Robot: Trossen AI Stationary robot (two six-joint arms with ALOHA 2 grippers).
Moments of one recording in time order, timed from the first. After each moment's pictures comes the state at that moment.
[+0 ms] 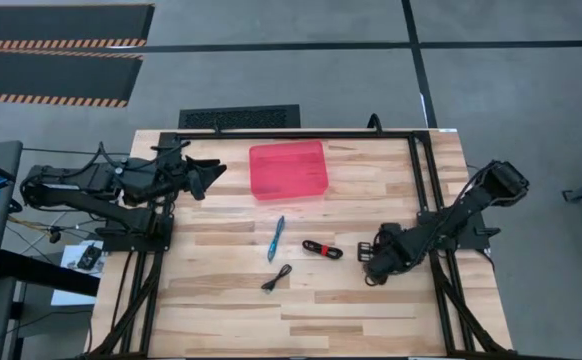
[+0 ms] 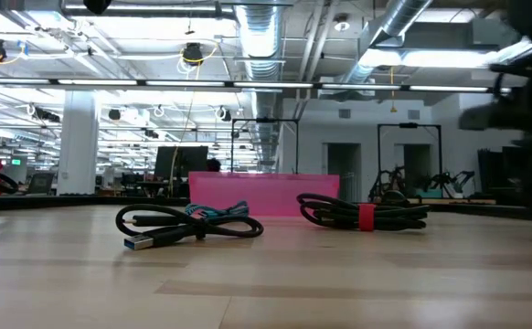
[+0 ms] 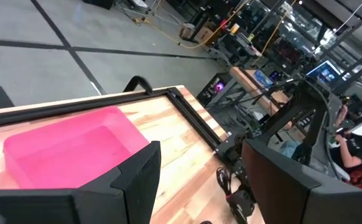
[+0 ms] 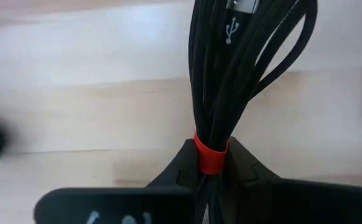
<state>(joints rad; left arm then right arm) -0.14 0.79 1.02 -0.50 -0.62 -0.82 0.52 1.47 0.76 -0.87 0.20 2.14</state>
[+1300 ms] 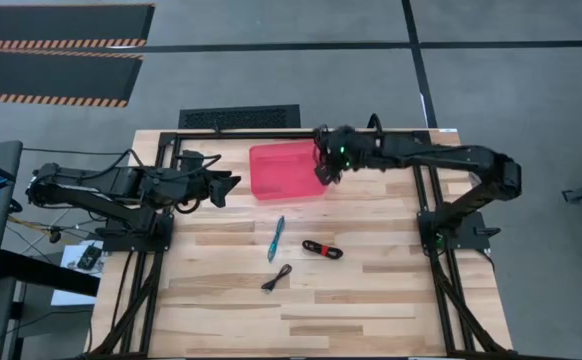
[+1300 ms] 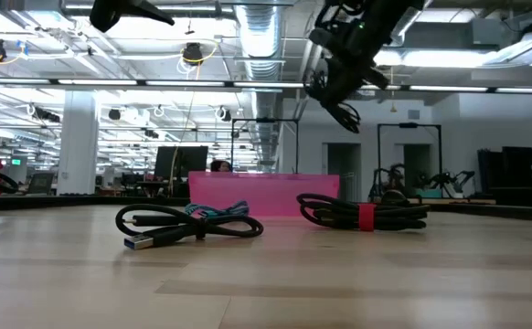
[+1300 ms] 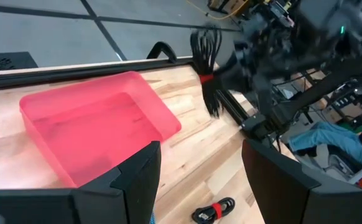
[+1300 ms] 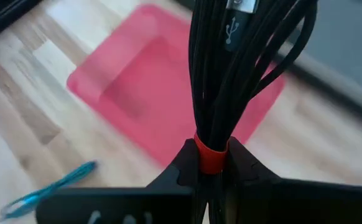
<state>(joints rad) -0.14 0.92 1.02 -0.57 -0.61 -0.94 -0.30 1.48 1.28 -0.63 0.26 0.41</state>
